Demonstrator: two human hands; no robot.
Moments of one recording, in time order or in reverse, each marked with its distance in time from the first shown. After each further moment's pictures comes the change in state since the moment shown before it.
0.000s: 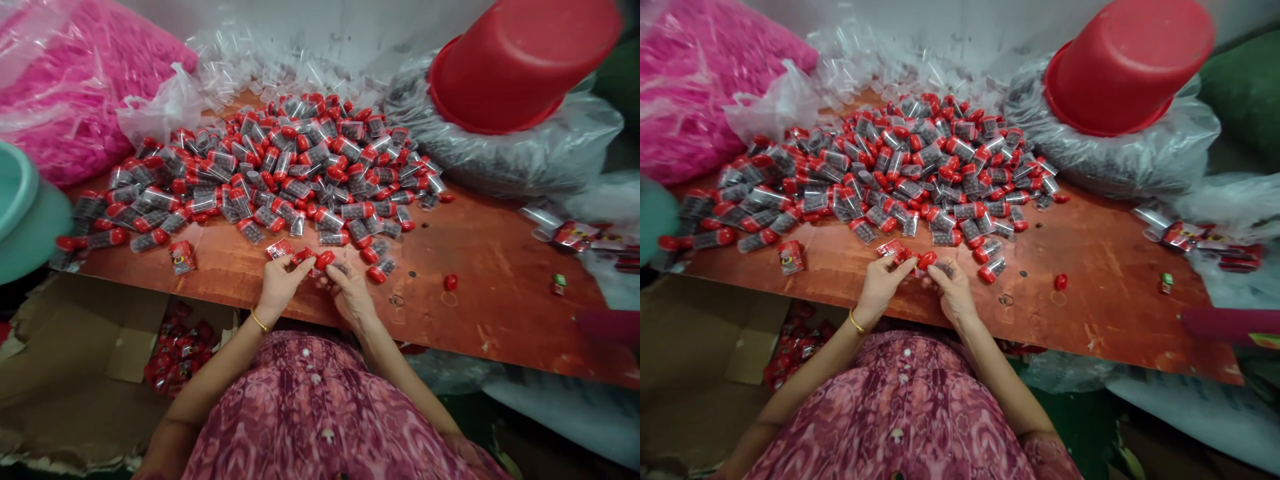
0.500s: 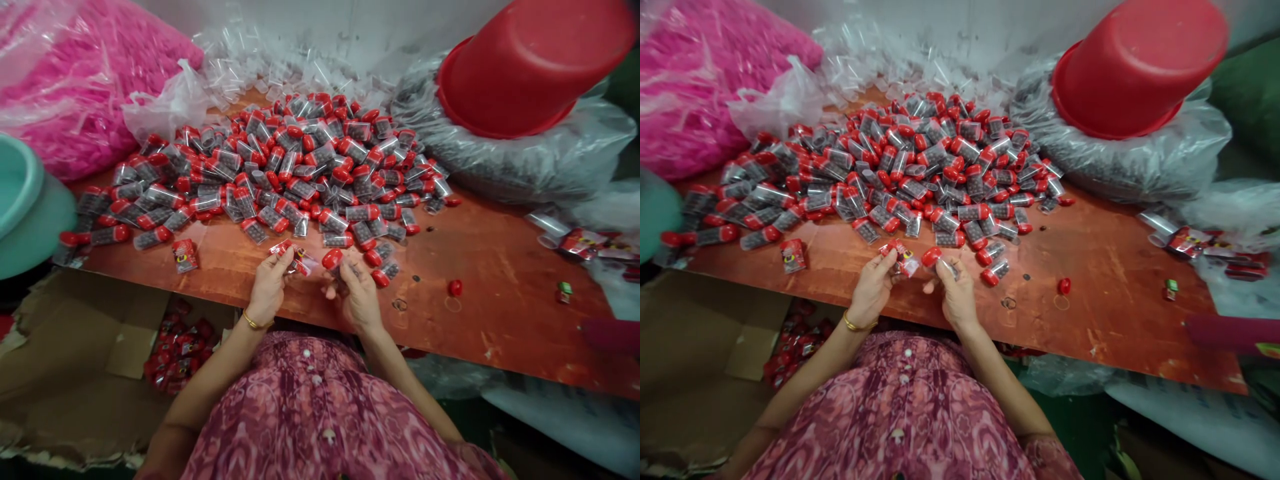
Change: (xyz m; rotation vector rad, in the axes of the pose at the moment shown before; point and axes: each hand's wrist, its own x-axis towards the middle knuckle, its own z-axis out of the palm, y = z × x) left_hand 0.001 0.004 -0.010 -0.473 0.086 -0.222; right_hand -0.005 -0.002 0.005 -0.104 0.000 -0.120
